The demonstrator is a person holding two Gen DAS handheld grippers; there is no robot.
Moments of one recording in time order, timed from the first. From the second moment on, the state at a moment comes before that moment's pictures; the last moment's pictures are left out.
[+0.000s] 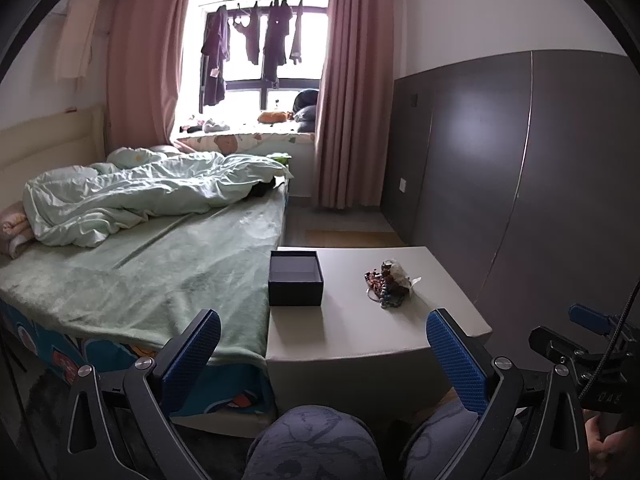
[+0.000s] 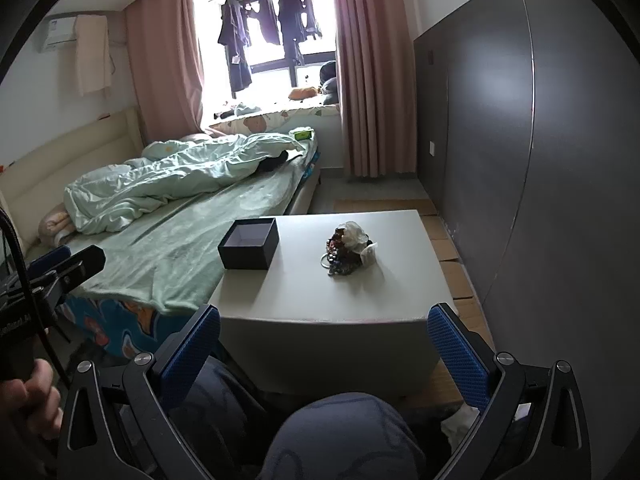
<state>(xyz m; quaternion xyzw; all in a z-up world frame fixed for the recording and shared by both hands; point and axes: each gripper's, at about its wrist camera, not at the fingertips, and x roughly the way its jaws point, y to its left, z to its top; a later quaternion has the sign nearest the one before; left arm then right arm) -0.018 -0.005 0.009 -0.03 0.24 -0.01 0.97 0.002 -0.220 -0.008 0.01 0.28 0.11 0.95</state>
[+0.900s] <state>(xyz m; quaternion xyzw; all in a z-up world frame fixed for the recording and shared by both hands) -0.022 0.006 0.006 -0.04 0.24 -0.03 0.97 -0.011 -0.223 0.001 0.01 0.27 0.09 0.96</state>
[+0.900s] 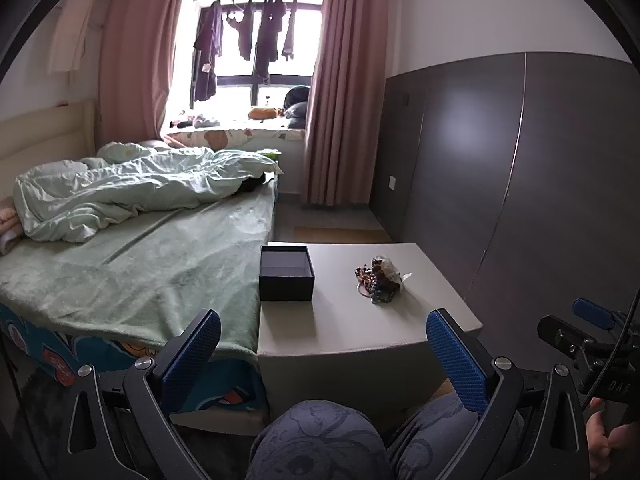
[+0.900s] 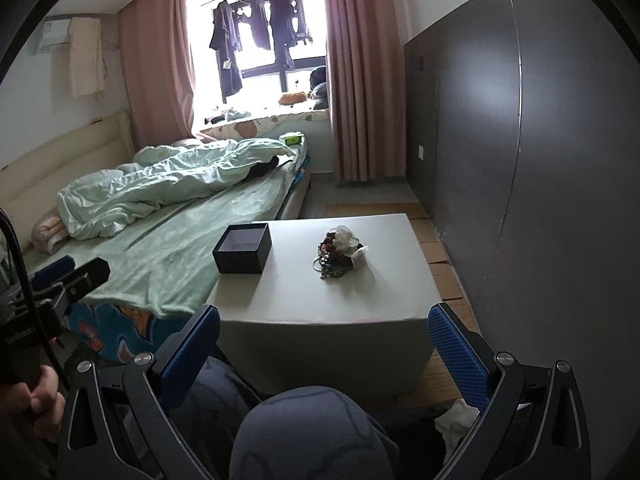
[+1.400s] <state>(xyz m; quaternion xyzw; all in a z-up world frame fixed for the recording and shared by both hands) -0.023 0.010 0.007 -0.04 0.24 -0.03 0.97 -0.014 -0.220 -0.002 0.01 0.27 0.09 0.96</state>
